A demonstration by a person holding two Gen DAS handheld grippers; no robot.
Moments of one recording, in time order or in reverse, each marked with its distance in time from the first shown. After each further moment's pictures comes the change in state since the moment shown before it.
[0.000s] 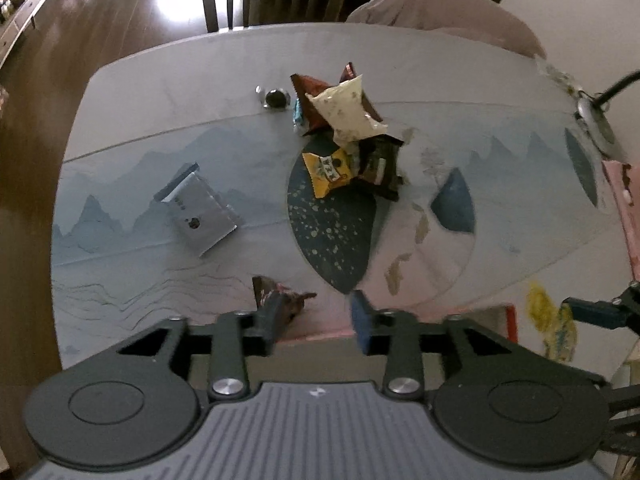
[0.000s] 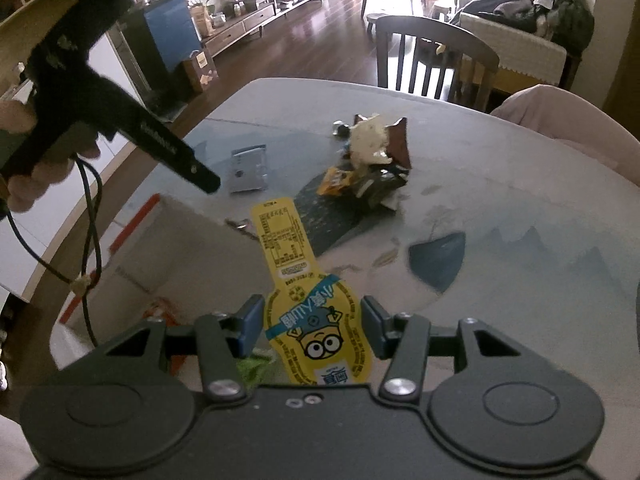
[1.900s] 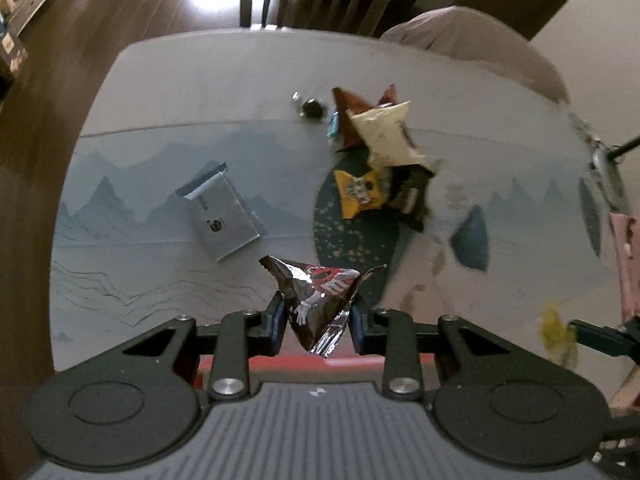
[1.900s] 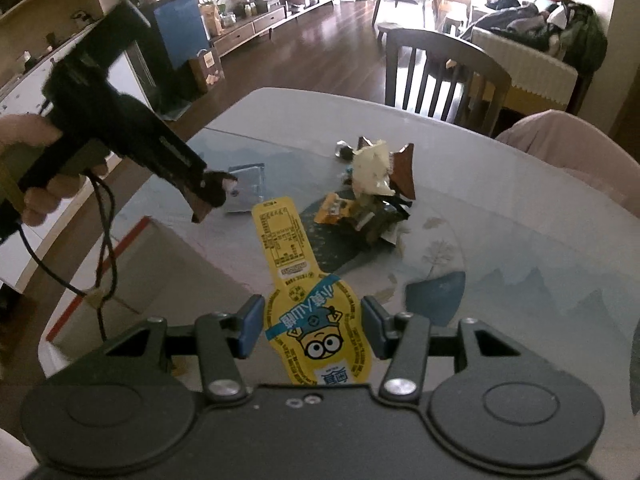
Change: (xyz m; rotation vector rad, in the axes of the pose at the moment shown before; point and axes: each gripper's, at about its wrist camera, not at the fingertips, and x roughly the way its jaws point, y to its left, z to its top) left arm -0.013 0.035 0.001 -0.128 -0.031 -0.027; right arm 0.004 0.009 0.027 -0.062 -0.019 -0.015
